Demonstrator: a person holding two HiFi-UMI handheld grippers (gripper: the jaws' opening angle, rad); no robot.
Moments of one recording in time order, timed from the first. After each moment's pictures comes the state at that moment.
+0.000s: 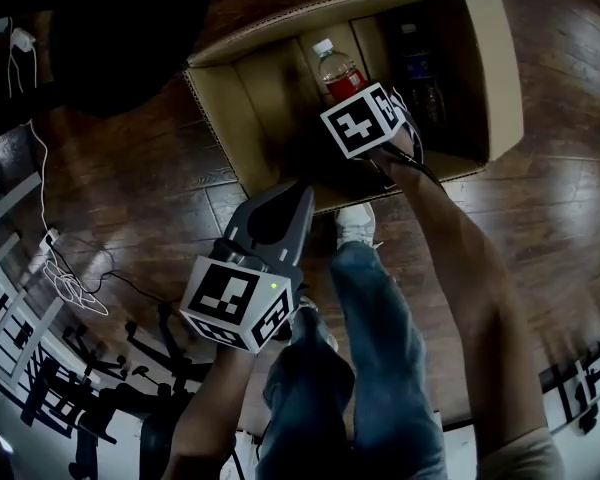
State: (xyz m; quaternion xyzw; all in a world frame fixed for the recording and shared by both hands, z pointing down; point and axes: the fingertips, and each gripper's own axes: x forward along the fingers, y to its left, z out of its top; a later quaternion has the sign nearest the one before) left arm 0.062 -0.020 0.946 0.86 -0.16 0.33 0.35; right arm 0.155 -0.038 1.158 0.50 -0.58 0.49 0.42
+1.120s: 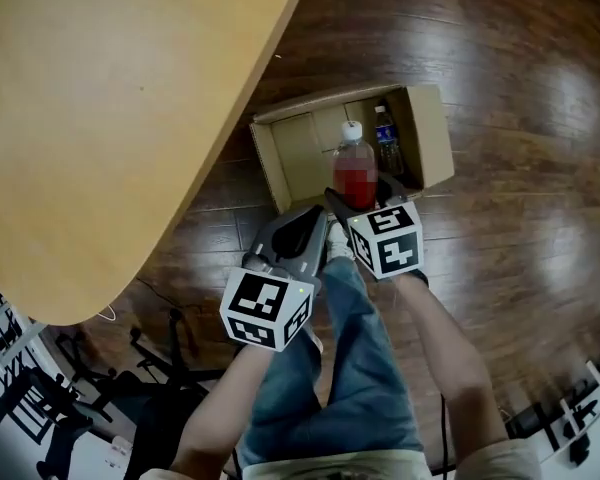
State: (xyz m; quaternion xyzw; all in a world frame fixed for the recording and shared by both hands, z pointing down) left arm 0.081 -0.033 0.694 0.89 -0.18 0.28 0.30; right arm 0.131 -0.028 0.795 0.59 -0.64 0.45 0.22
